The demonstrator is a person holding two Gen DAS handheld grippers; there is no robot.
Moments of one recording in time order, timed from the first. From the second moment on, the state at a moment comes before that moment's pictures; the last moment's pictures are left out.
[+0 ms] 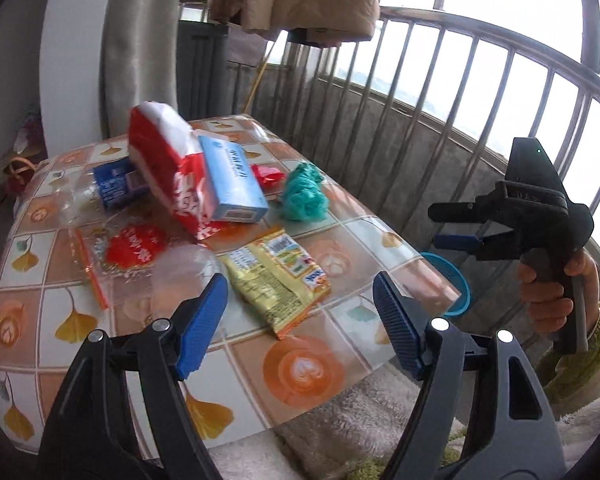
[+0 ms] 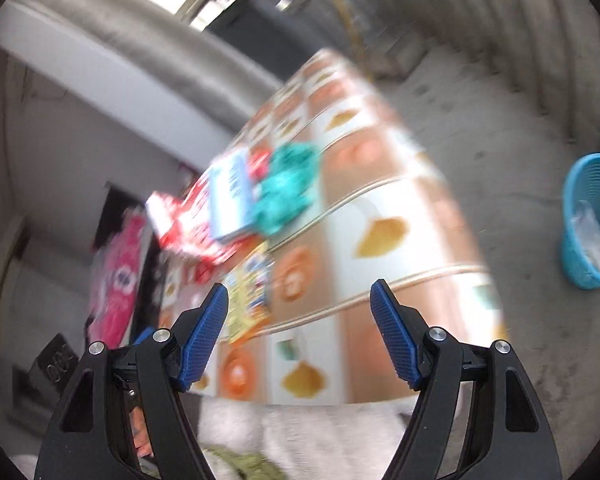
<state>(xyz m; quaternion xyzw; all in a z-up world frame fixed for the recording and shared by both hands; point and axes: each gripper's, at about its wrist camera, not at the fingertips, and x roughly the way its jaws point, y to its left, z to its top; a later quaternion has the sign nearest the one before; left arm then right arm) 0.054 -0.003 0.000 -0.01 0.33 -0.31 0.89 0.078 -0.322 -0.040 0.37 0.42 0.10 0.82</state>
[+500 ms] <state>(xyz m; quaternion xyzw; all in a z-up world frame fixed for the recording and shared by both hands) 0.113 0.016 -0.044 0.01 0.33 -0.24 0.91 0.162 -0.232 -0.072 0.28 0.49 0.07 0.82</state>
